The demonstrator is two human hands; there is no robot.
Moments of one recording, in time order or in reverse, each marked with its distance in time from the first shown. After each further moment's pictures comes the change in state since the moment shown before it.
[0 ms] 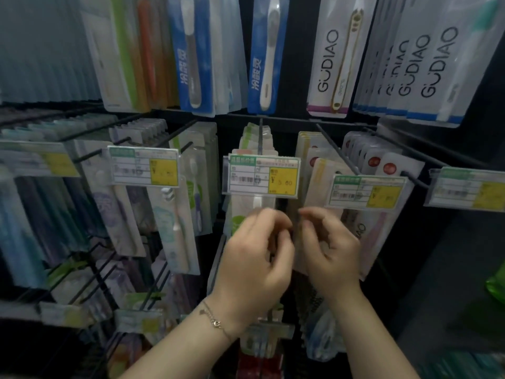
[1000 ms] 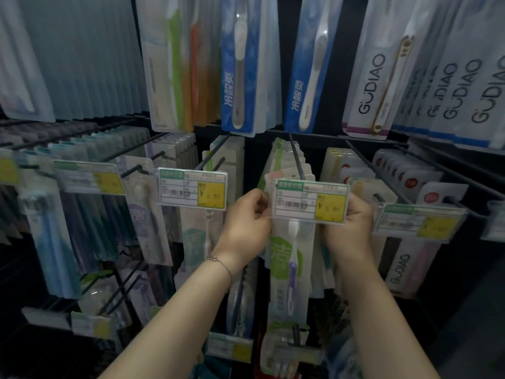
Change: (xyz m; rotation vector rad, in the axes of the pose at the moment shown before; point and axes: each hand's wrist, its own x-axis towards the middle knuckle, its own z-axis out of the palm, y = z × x) left_hand 0.062 -0.068 -0.030 -0.283 -0.209 -0.555; right_hand 0.065 -0.026 0.040 0.463 -0.042 0.223
